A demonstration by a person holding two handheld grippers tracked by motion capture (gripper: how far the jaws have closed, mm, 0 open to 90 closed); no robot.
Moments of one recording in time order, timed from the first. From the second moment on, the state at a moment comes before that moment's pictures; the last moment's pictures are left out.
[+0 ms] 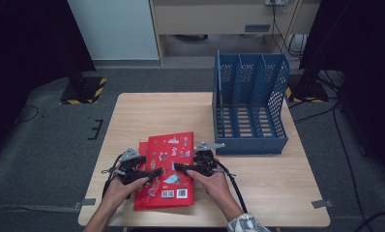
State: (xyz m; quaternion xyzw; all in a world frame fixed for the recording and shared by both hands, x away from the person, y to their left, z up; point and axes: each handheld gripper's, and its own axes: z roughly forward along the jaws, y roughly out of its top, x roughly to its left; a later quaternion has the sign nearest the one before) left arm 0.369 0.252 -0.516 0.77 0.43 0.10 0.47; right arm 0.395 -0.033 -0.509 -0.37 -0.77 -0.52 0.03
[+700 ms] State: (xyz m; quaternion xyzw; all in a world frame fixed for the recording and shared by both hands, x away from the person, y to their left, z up) left arm 0.372 0.261 -0.515 0.75 0.44 0.06 0.49; right arm 0.394 -0.033 -0.492 -0.35 -0.76 -0.55 0.03
